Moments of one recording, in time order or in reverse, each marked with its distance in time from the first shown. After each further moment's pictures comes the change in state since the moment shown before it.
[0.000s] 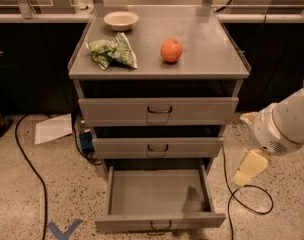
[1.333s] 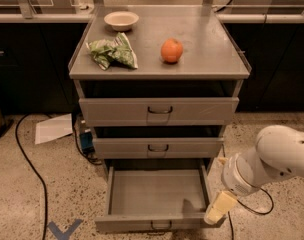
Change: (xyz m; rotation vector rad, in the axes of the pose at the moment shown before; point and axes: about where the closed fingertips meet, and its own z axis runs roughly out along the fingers) arm 0.038 0.056 0.150 -0.149 -0.021 0.030
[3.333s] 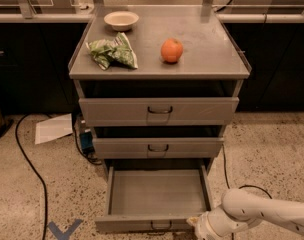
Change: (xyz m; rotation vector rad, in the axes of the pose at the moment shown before) arm 0.083 0.090 0.261 -0.415 -0.147 0.133
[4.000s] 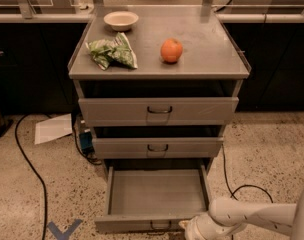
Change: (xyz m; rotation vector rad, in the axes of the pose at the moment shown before) arm 0.011 -0.028 0.061 0.023 -0.013 0.014
